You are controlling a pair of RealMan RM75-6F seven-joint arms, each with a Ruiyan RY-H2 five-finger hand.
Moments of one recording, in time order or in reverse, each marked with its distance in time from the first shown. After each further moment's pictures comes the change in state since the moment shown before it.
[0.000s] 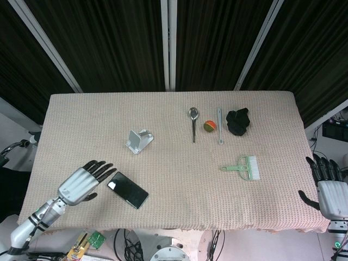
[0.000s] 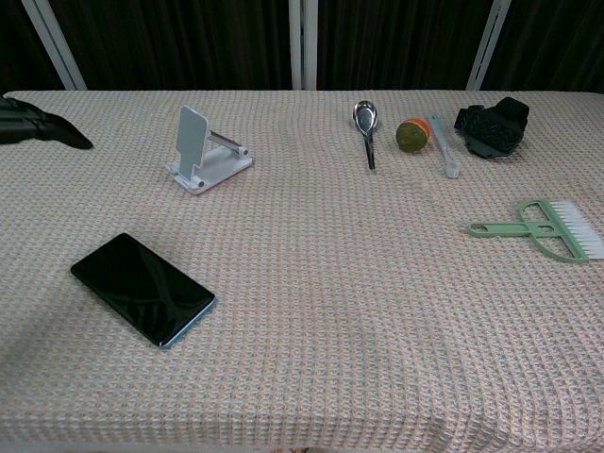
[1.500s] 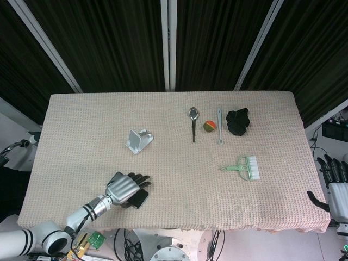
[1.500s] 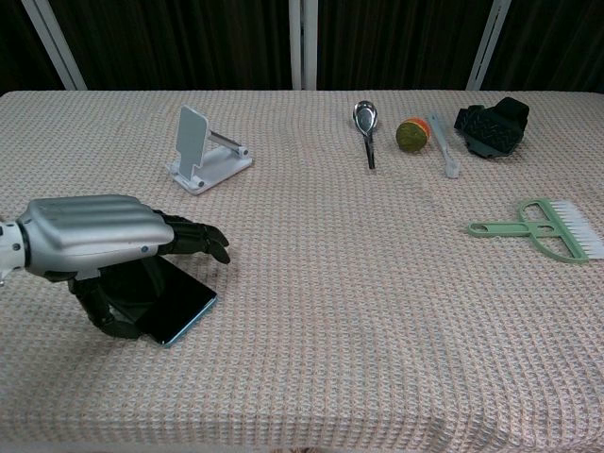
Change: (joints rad) left arm -0.224 -0.292 -0.006 0.000 -0.394 -0.353 0.148; right arm -0.026 0.000 0.014 0.058 0.009 0.025 0.064
